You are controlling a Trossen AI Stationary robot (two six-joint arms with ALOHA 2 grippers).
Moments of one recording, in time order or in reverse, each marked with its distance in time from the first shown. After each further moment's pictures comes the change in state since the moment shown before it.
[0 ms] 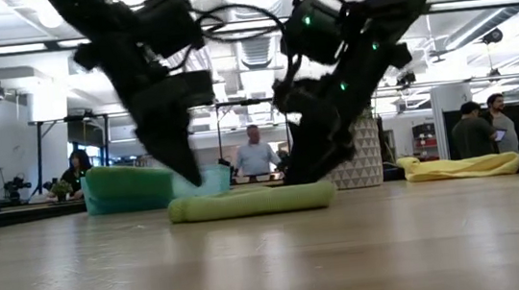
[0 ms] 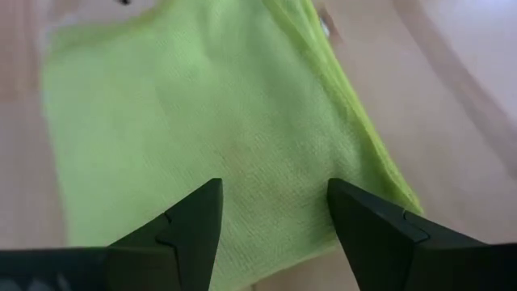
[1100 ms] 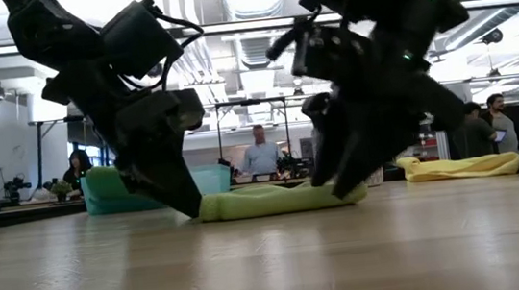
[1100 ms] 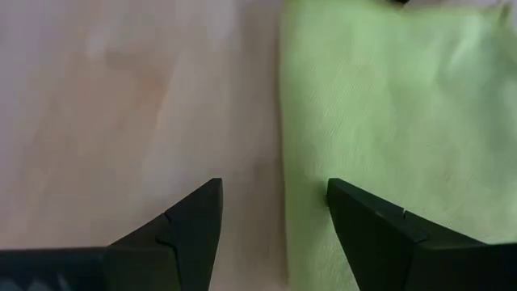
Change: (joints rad) left arm -0.135 0.065 -0.195 0.389 -0.001 -0.269; right arm 0.263 -0.033 -0.005 -0.096 0.101 -0.441
